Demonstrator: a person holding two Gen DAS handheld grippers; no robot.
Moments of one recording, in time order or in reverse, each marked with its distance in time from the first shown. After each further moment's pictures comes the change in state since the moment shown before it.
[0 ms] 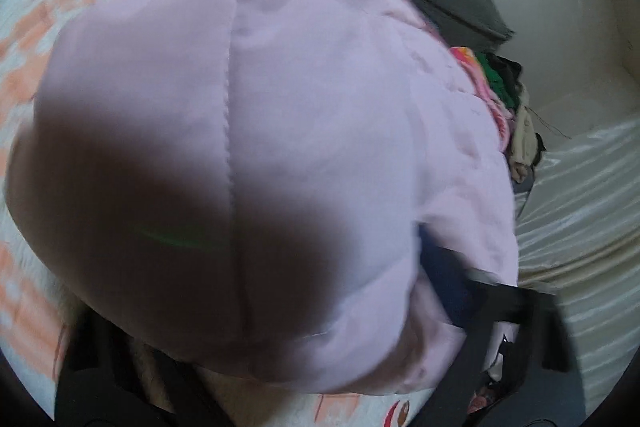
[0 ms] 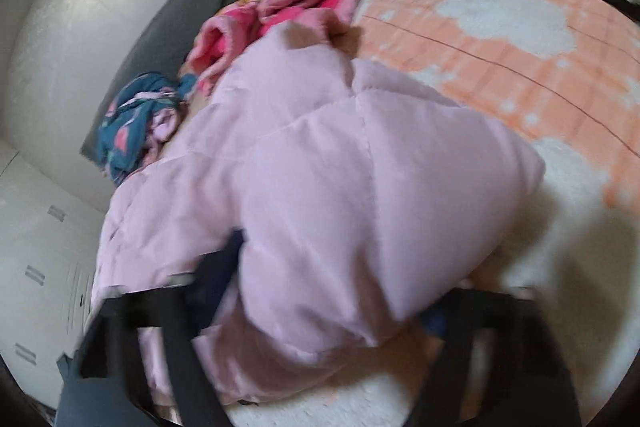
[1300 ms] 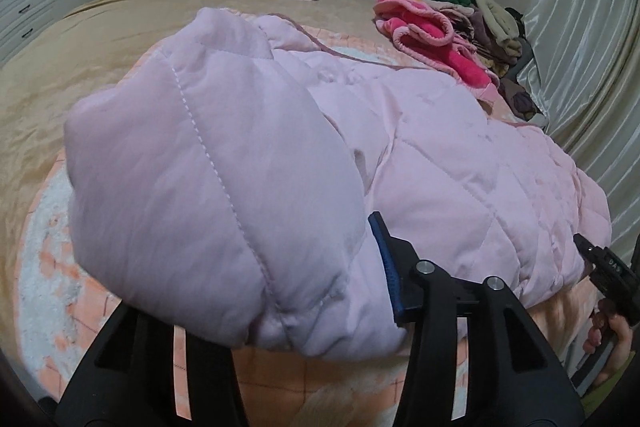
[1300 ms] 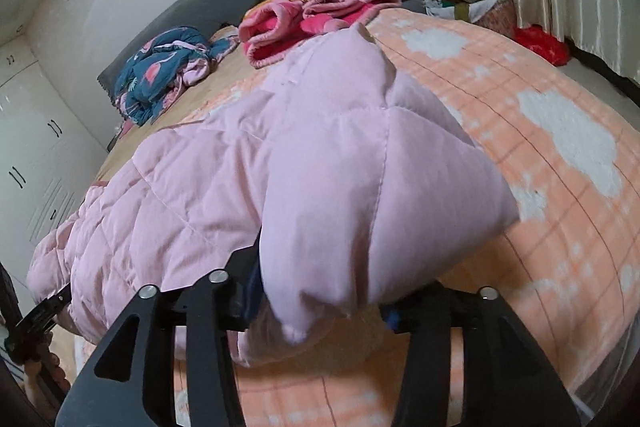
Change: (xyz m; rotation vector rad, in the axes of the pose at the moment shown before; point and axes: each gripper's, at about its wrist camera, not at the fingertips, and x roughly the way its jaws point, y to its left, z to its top) left arm -0.165 -0.012 -0.137 0.547 -0.034 0.200; right arm -0.199 -0.013 -0.143 -0.261 -0.009 -0.085
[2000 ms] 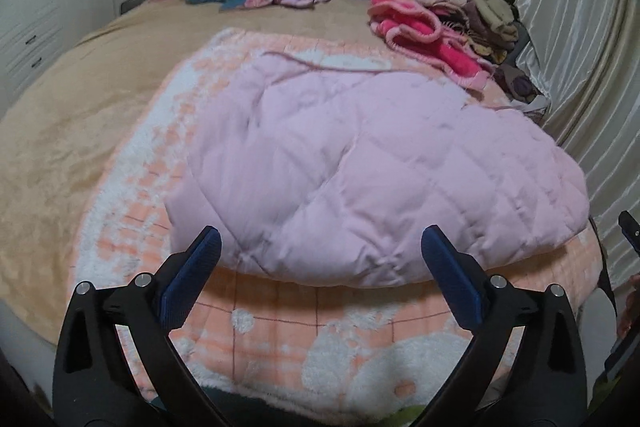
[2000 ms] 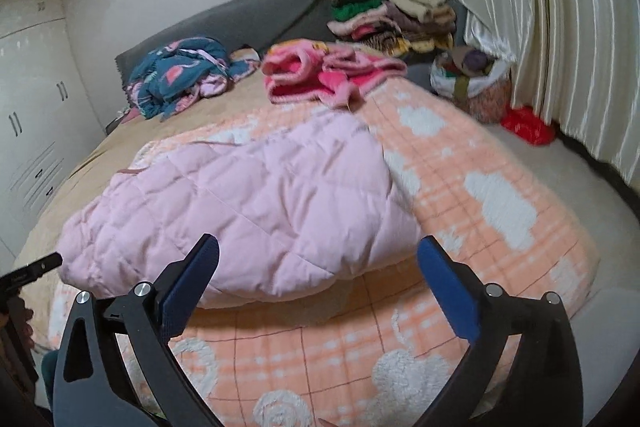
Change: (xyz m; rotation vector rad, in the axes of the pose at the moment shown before) left arm -0.080 -0.021 -0.015 0.089 -0.027 0.058; right arm -0.124 0.031 -0.016 -0.227 -0.162 -0.071
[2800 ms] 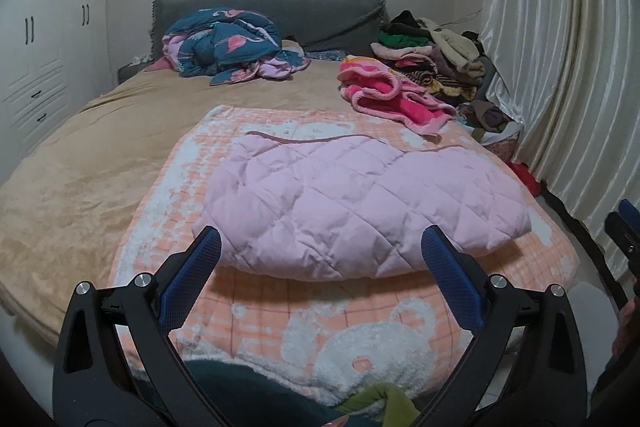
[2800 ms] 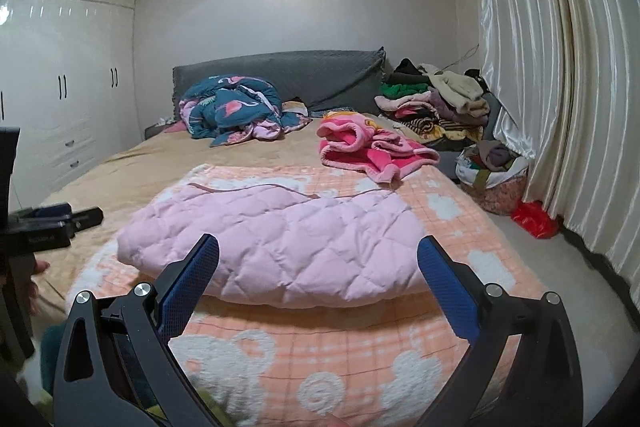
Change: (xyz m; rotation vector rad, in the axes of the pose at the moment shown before) left arm -0.118 -0.047 -0.032 0.088 -0.223 -0.016; right arm -0.137 0.085 -0.021 -0.214 -0.221 0.077
